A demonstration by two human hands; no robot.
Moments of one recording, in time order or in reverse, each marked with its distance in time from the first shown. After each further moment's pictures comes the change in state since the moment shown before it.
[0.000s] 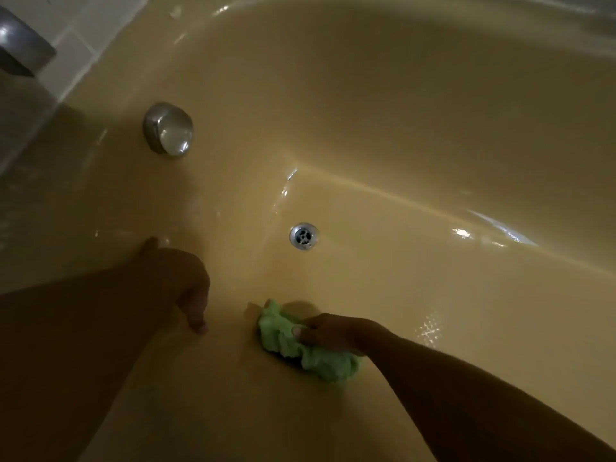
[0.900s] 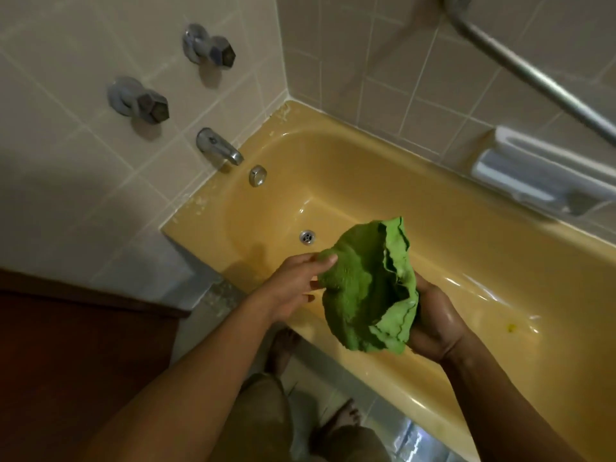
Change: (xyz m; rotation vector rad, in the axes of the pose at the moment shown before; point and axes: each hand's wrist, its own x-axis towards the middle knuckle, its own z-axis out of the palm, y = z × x) left_hand -0.477 0.165 0.069 -2.195 0.313 0.720; right_hand -0.567 -0.079 0.081 1.288 0.203 -0.417
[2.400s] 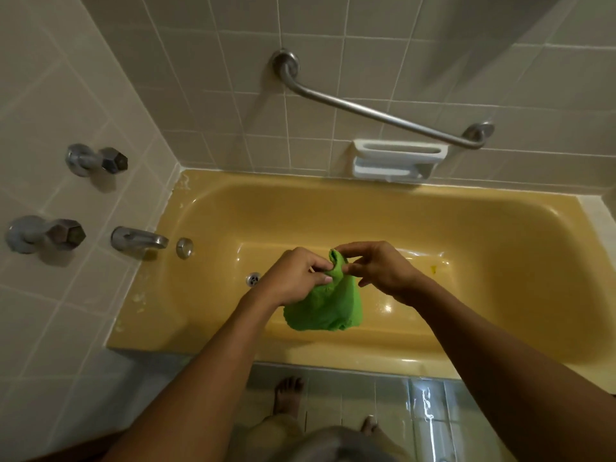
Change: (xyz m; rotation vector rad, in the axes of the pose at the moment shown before) left_hand -0.043 0.104 0.046 1.062 -0.314 0.514; right_hand -0.067 -0.035 0.060 -0.875 0.380 -0.454
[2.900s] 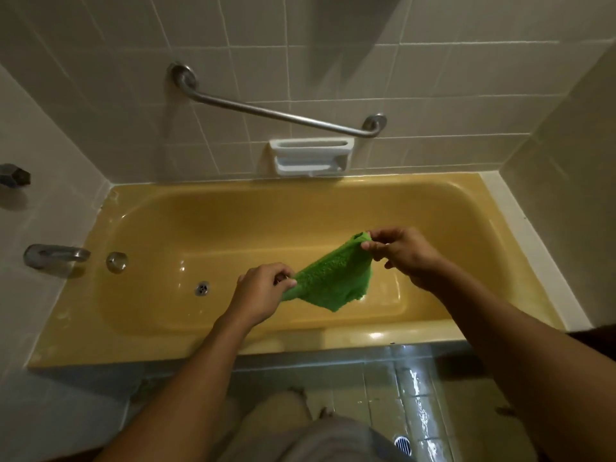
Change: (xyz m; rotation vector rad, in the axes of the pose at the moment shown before) left_hand -0.017 0.064 0.163 0.175 0.179 0.062; right_hand -0.158 0.087 -0.173 0.091 0.318 0.046
